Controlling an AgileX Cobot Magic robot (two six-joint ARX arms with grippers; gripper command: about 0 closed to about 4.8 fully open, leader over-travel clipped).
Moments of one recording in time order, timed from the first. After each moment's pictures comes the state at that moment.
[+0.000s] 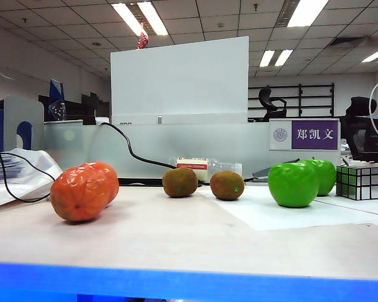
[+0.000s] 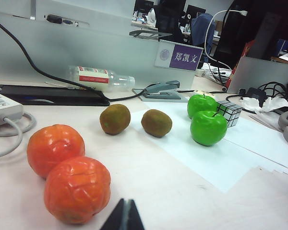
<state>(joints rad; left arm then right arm) -0.35 0.06 0.01 0.09 0.22 -0.17 -0.01 0.00 0.13 -0.14 -0.07 0.33</state>
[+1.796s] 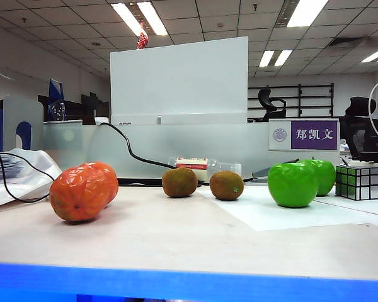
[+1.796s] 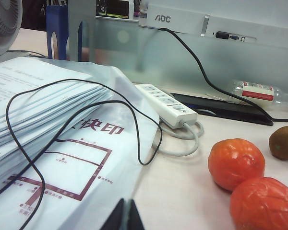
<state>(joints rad) 0.09 0.00 0.01 0.00 0.09 -0.08 -0.01 0.00 0.13 -0.15 -0.07 0.33</state>
